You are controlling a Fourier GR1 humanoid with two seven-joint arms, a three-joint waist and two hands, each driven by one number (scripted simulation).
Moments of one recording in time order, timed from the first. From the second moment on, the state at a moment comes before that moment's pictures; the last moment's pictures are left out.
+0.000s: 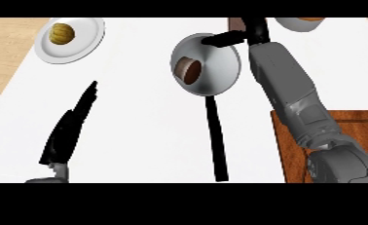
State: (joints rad) left arm 0.01 0.16 -0.02 -1.60 -0.23 -0.04 0.14; right arm -1.21 -0.11 -0.47 -0.20 0.35 -0.21 -0.27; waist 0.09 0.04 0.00
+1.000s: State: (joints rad) left arm 0.02 0.18 0.01 -1.62 -0.21 -0.06 0.13; right arm -1.03 -0.54 -0.52 -0.17 0.32 0.14 -0.50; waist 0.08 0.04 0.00
